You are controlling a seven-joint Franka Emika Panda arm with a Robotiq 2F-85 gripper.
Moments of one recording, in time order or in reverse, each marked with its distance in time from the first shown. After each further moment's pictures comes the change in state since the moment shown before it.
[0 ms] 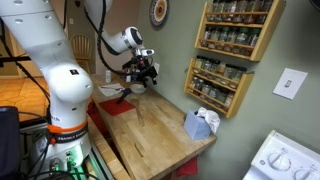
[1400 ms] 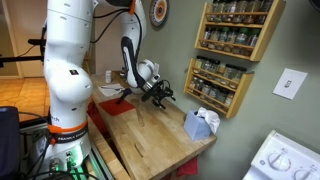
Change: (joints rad) arm -0.006 0.469 -0.217 0.070 -1.179 0.186 0.407
